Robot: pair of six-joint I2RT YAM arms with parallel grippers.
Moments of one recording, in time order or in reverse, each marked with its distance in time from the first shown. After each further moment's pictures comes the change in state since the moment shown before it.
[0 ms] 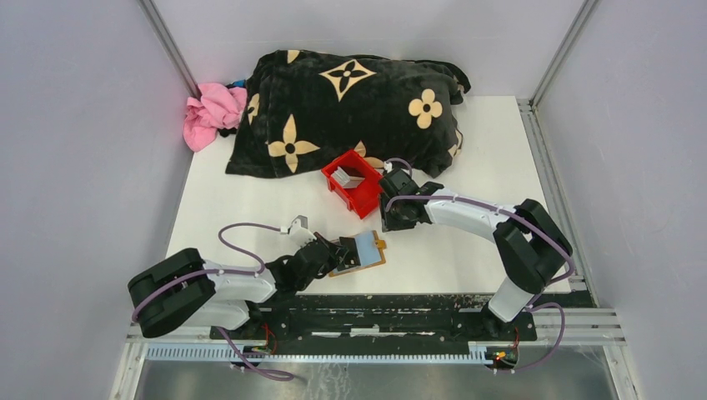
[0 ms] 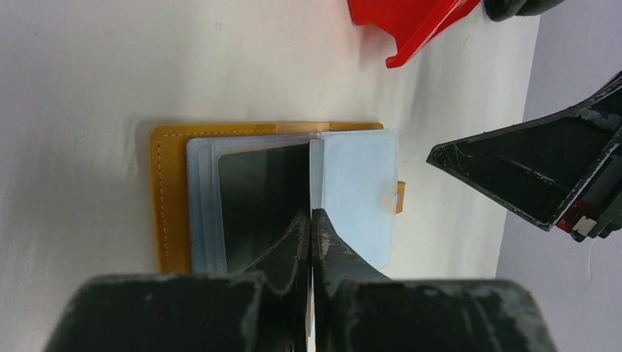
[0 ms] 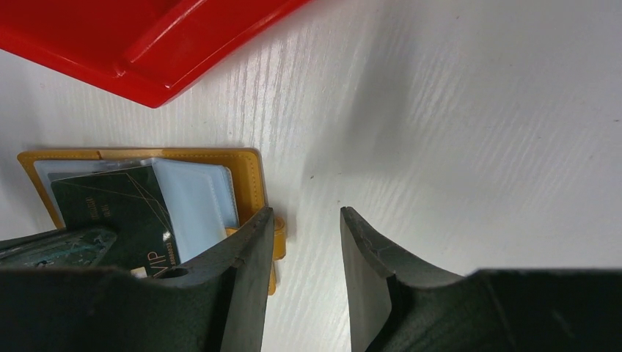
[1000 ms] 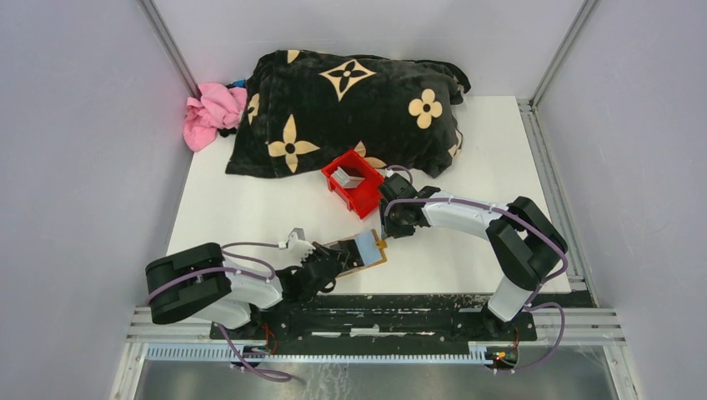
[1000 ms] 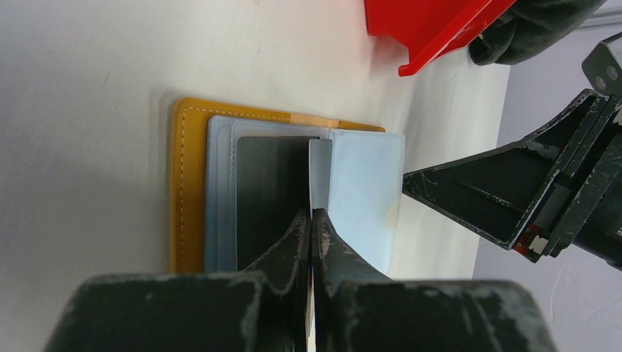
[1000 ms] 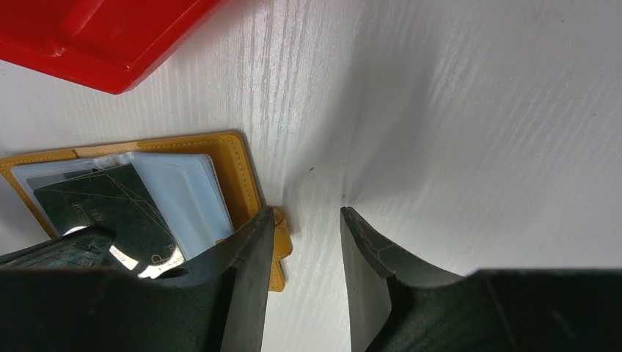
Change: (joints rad) left arm -0.161 0.104 -0.022 0.068 -0.243 -0.233; right arm 0.008 0.032 -0.040 0.021 -0.045 0.059
